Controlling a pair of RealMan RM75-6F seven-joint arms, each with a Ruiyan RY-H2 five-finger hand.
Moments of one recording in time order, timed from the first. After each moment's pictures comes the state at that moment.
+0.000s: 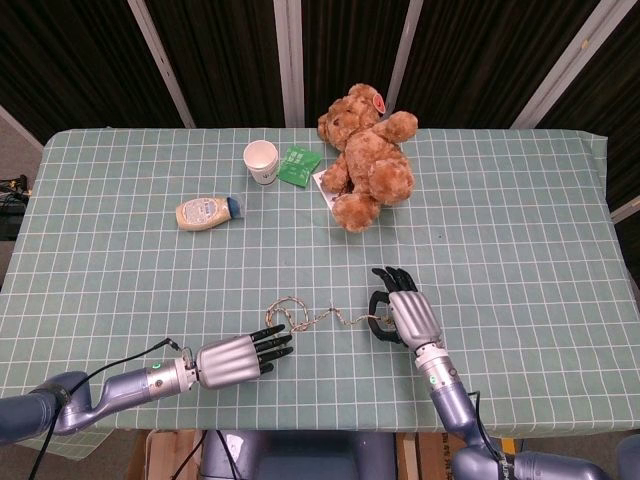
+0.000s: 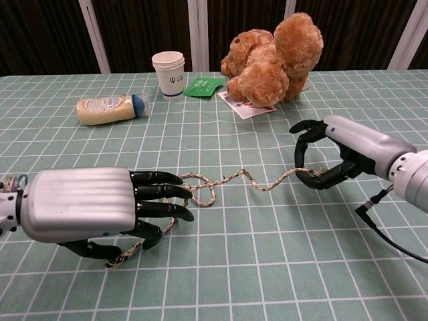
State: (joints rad) left arm -0.79 -1.50 0.18 -1.26 2.10 1.12 0.17; right arm 0.52 -1.63 0.18 -1.66 -1.12 1.13 -0.25
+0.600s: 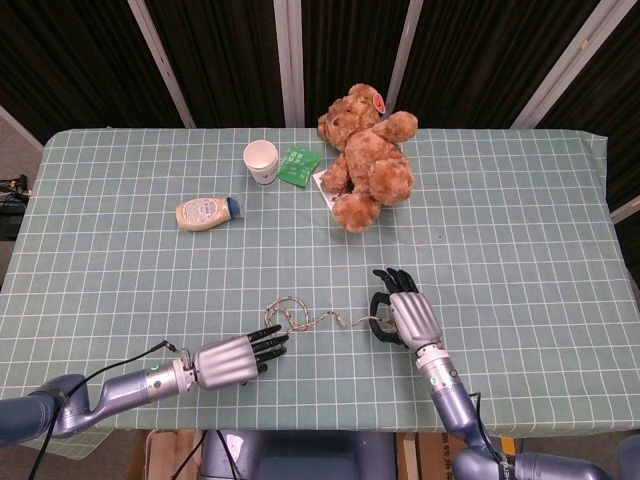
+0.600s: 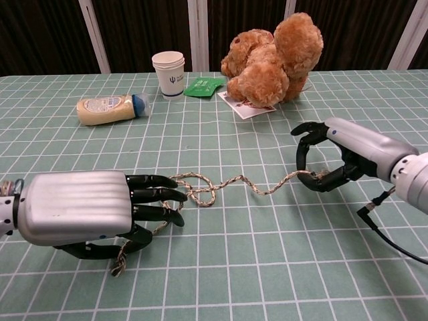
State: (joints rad) left arm -0.79 -1.50 0.20 -1.26 2.07 1.12 0.18; right arm 0.51 -1.62 0.17 -1.65 -1.12 1.14 -0.26
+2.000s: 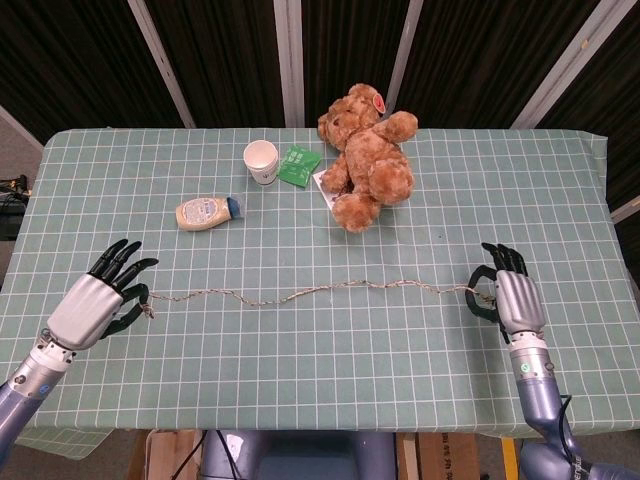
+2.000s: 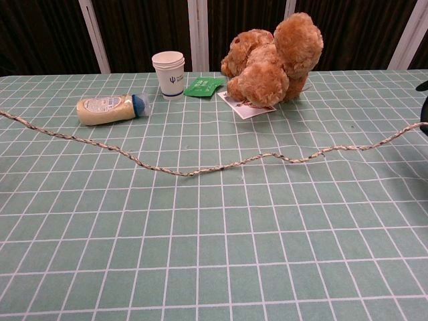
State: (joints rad) left arm -0.43 -1.25 0.09 -1.32 1.73 1.57 -0.09; right arm 0.37 -1.34 0.22 -1.62 -1.11 1.21 -0.07
